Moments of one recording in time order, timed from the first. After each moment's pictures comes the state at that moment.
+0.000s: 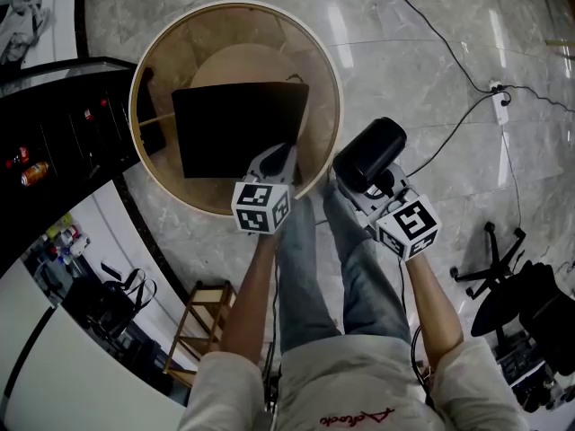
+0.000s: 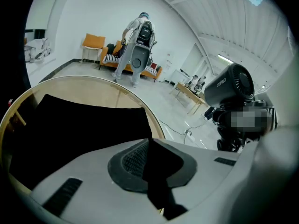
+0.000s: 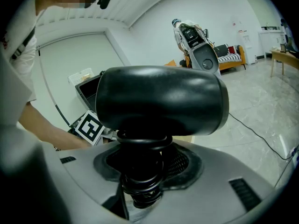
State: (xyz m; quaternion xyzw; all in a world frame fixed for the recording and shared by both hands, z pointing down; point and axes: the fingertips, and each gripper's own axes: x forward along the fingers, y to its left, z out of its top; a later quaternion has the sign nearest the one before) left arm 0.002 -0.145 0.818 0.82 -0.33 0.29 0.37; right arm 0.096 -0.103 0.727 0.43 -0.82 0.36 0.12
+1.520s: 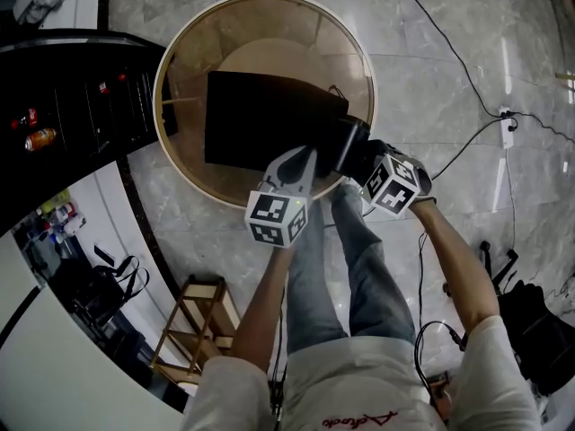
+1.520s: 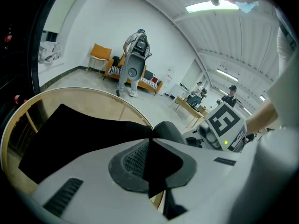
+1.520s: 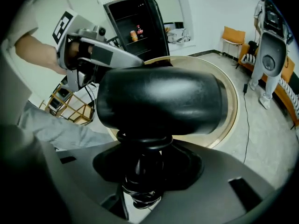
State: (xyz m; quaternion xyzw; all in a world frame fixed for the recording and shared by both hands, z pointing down) left arm -0.037 -0.148 0.766 0.84 -0.36 0.21 0.36; right arm 0.029 -0.088 0.838 0.15 -0.83 0.24 0.48
